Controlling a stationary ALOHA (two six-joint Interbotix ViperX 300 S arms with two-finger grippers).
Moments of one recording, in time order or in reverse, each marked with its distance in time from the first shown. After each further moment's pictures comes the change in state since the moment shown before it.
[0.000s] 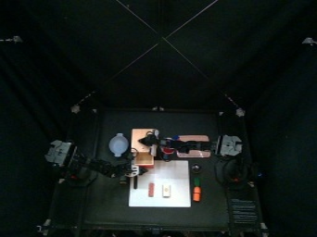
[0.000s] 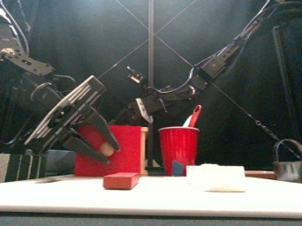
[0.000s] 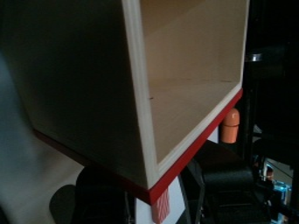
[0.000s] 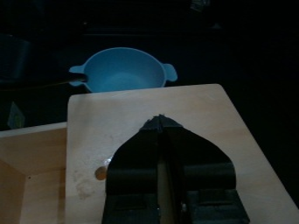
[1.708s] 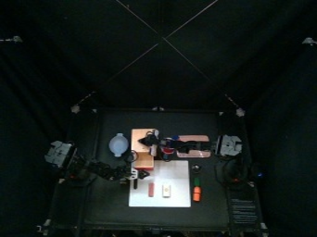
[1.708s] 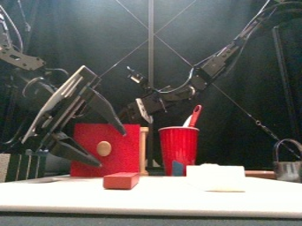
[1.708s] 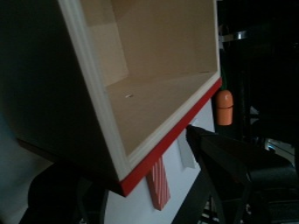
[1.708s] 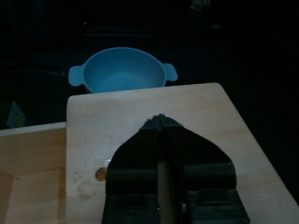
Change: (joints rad) left arm -0.051 -0.023 0.017 0.017 -0.054 0.046; right arm 0.000 0.003 0.000 0.002 0.000 0.000
